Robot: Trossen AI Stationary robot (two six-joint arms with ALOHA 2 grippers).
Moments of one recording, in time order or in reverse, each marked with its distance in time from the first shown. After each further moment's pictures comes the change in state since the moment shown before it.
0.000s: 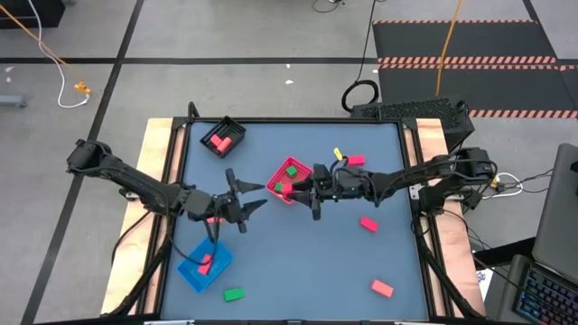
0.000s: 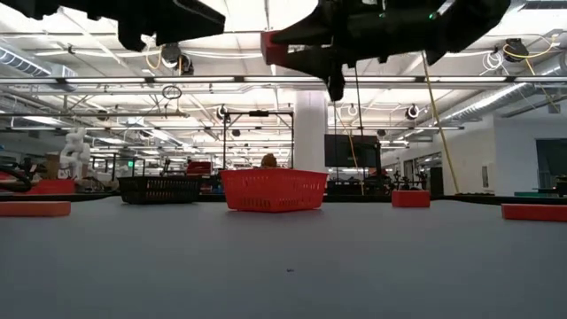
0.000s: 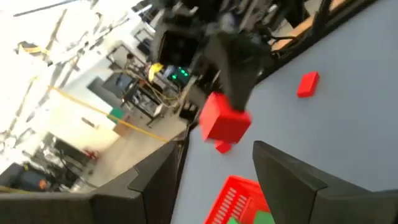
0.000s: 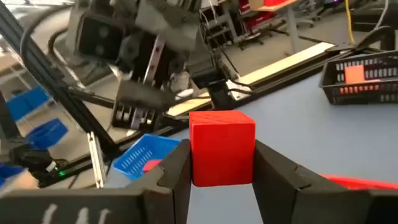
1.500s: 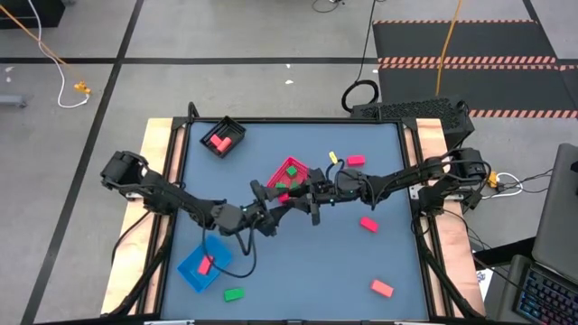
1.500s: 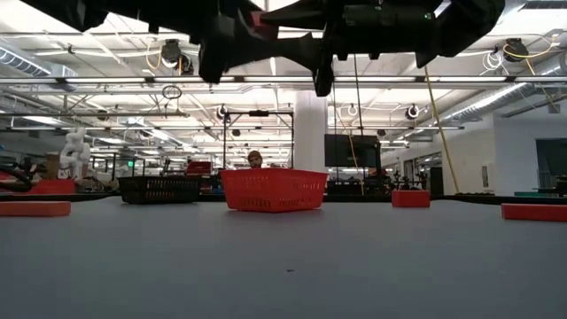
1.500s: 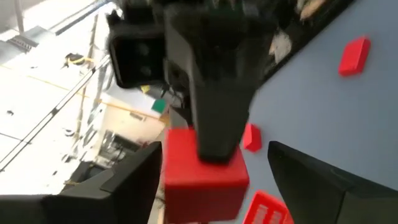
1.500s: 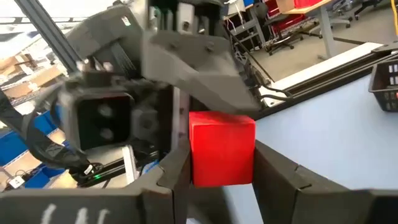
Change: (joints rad) left arm 0.000 0.439 0.212 0.293 -0.171 0.258; right arm 0.018 0.060 0.024 0.110 -0.068 0.043
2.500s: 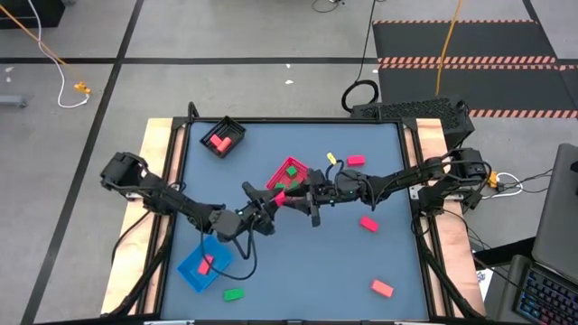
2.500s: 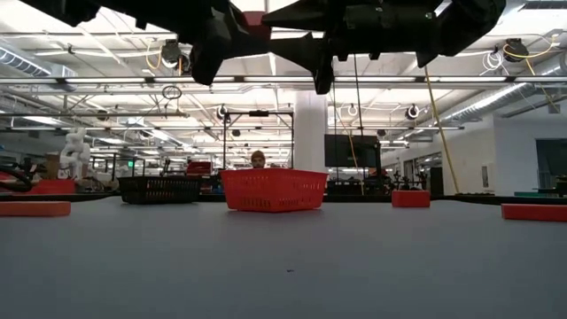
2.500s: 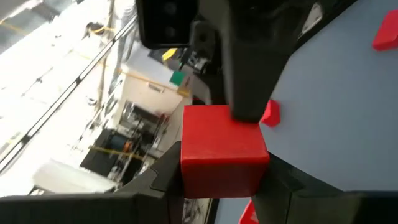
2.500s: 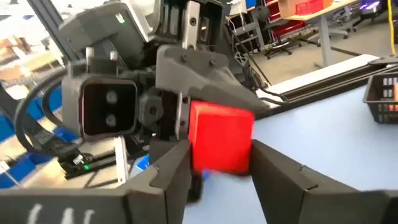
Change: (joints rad) left arm -0.049 0.002 0.004 -0.001 -0.208 -0.012; right arm 0.000 -0.001 -0.001 -0.016 0.007 -0.088
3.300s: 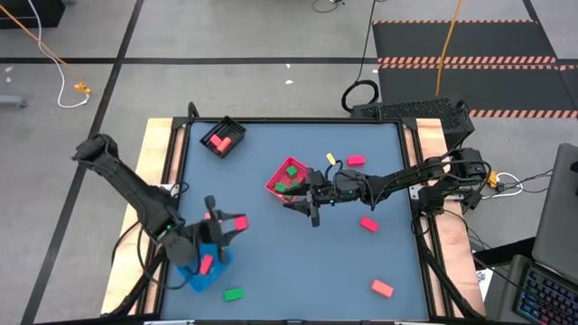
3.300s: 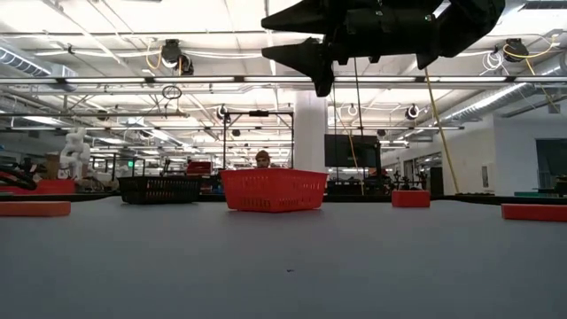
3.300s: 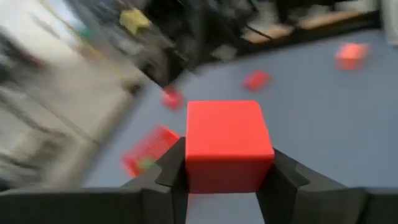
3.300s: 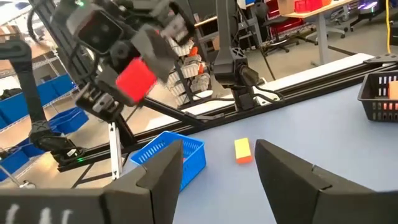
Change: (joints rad) left arm -0.352 -0.427 0.001 -0.959 0.005 -1.129; right arm -0.001 0.001 0.000 -0.016 -0.004 -0.026
